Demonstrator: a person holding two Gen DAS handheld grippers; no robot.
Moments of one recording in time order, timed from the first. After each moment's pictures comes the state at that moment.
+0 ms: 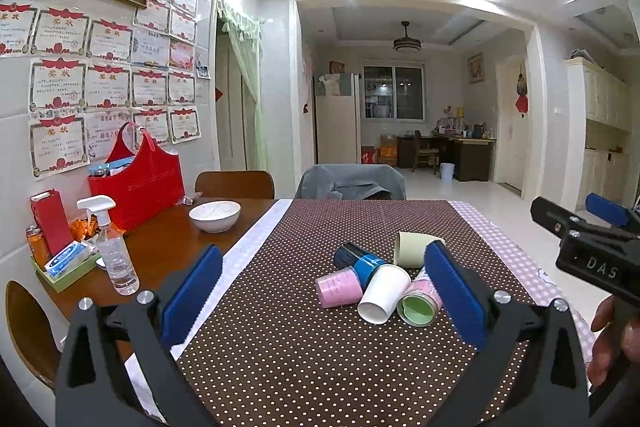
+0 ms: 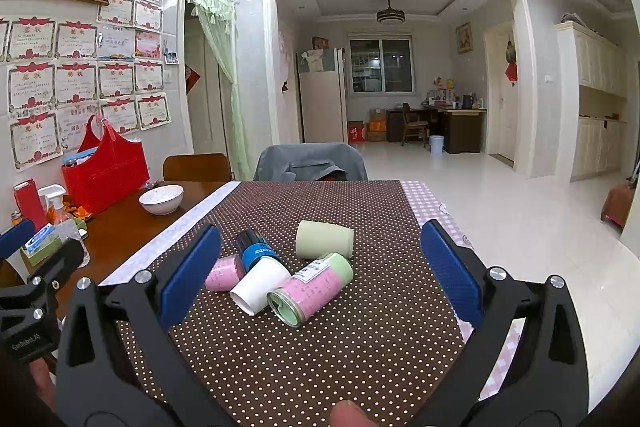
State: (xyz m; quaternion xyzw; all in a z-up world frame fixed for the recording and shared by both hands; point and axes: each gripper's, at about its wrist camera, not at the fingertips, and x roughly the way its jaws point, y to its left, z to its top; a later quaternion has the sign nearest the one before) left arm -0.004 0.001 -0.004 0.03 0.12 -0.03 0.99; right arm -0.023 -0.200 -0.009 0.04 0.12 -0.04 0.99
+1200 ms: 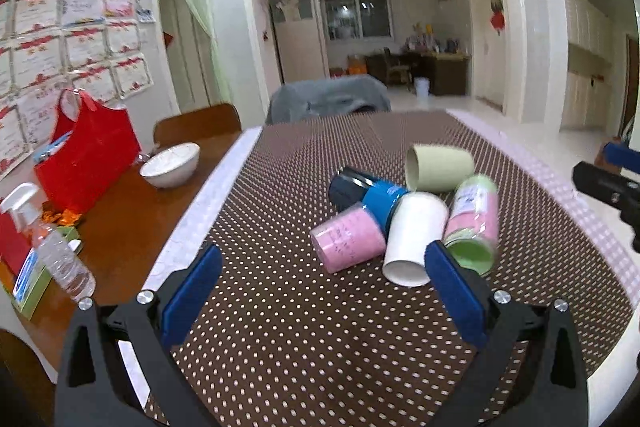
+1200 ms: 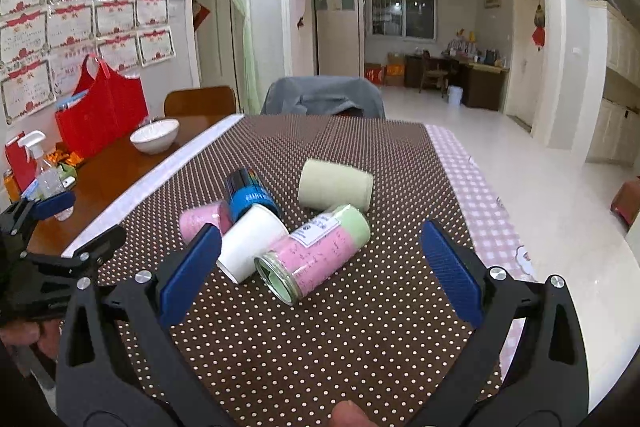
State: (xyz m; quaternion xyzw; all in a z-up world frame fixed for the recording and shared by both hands) left arm 0.148 0.003 -0.077 0.10 0.27 -0.09 0.96; right arm 0.077 -0.203 -0.067 0.03 0.25 0.00 0.97
